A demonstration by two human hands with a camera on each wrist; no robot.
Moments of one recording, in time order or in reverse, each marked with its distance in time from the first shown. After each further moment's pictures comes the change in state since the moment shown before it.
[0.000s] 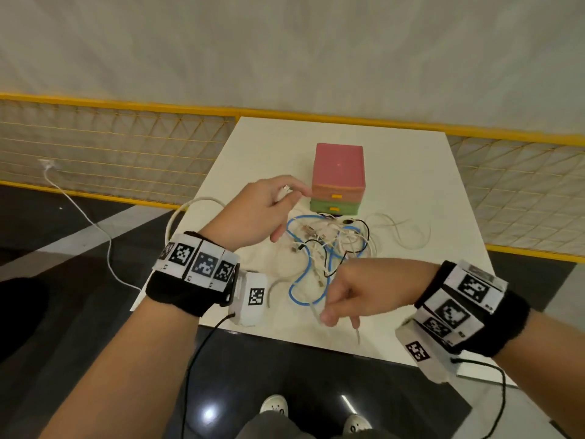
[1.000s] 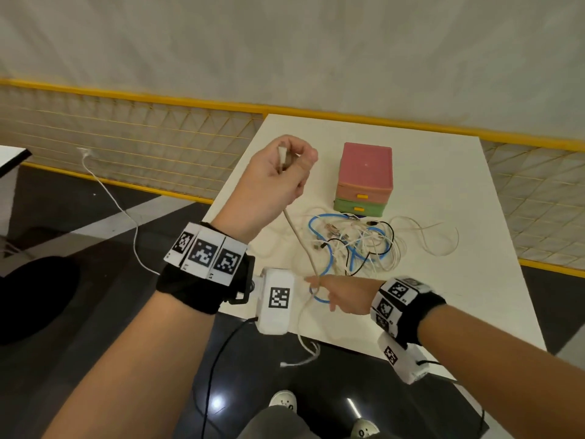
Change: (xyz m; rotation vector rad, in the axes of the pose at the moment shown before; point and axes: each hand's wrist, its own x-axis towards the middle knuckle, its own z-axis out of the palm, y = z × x) left_hand -0.012 0.014 -0.019 -0.505 0.304 0.029; right_hand 0.084 0.040 0.051 -0.033 0.030 0.227
